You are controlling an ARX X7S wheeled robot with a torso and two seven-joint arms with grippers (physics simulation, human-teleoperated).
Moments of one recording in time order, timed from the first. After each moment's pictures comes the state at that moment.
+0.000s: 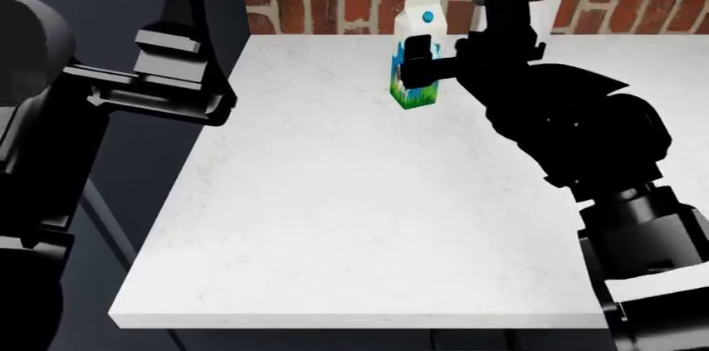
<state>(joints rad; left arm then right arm) -1.01 -0.82 0.30 0.90 -1.24 -0.70 -0.90 1.28 0.31 -0.55 0.48 0.77 0.69 0.15</state>
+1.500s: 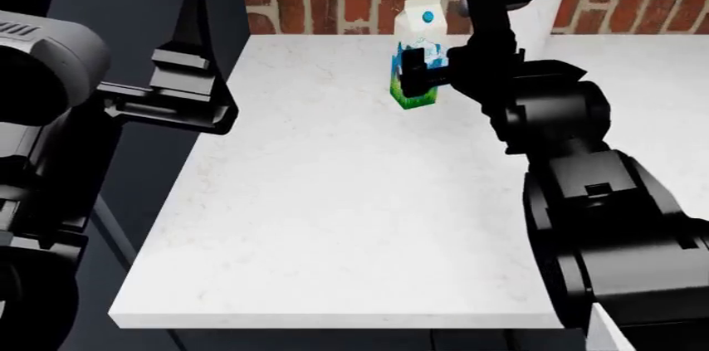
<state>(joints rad) -0.94 -0.83 0.33 0.87 -1.17 -0.67 -0.87 1.51 0.07 -0.26 1.31 0.17 0.40 -0.32</state>
